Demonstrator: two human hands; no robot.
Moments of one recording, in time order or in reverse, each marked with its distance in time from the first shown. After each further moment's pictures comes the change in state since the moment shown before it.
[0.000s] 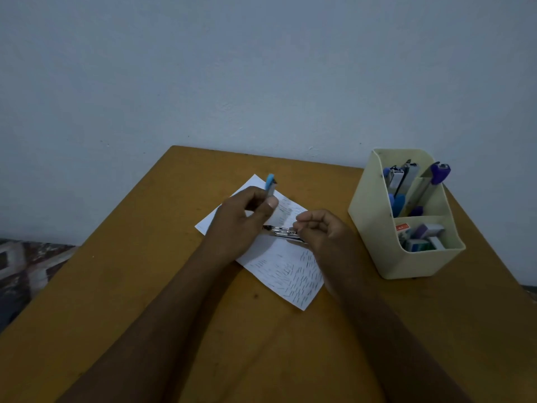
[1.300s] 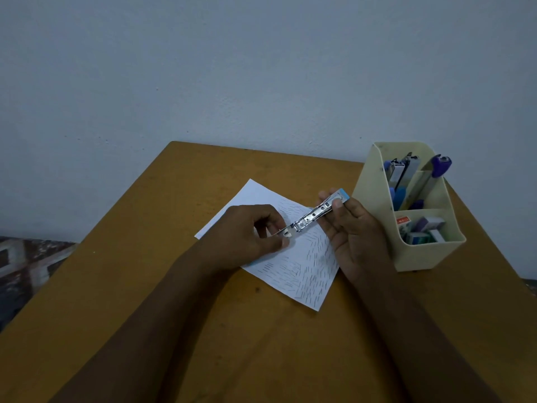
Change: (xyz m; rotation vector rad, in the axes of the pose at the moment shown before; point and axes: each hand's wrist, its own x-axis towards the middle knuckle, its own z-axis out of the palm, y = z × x) left_hand -0.013 0.002 -0.009 0.197 -0.322 0.039; right_hand 0.010 -0.004 -0.025 0.694 -0.026 0.109
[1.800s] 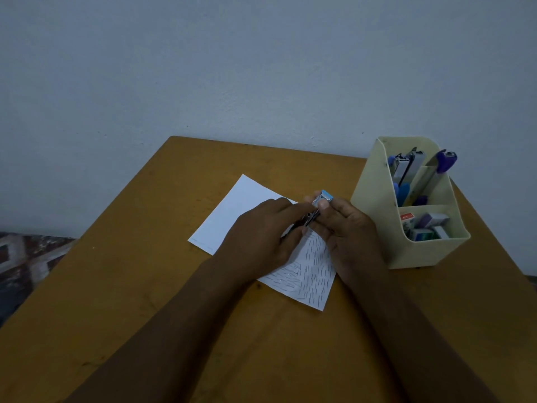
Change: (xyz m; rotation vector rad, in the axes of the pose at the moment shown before) left_hand 0.002 0.008 0.031 0.321 0.203 0.355; right_hand -0.006 0.010 0.002 -0.271 -0.079 -0.022
